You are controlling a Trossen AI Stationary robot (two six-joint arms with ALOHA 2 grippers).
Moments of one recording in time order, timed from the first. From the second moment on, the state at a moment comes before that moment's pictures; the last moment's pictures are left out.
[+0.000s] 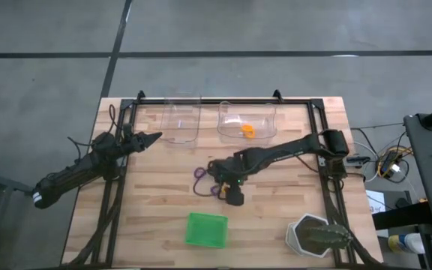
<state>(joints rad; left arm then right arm) 0.51 0.04 0.01 0.05 0.11 -1.00 0.12 1.98 1.48 -0.74 -0.17 0.22</state>
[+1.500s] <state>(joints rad) 0.51 0.04 0.01 0.04 0.11 -1.01 0.13 1.97 1.77 -0.98 -0.09 0.18</state>
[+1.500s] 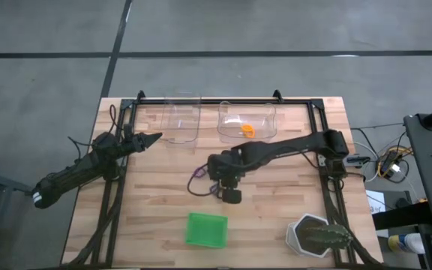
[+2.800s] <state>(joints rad) 0.51 0.04 0.01 0.04 0.11 -1.01 -0.42 1.98 1.91 -1.19 -0.03 0.10</state>
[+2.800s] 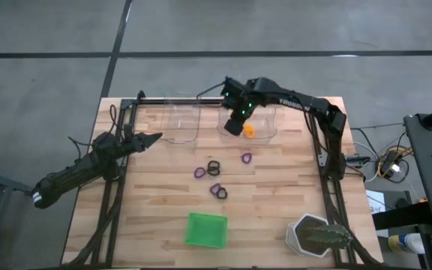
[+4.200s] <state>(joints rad) 0.51 0.04 0.01 0.04 0.10 -1.05 -0.51 2.01 1.59 -0.98 -0.05 0.13</state>
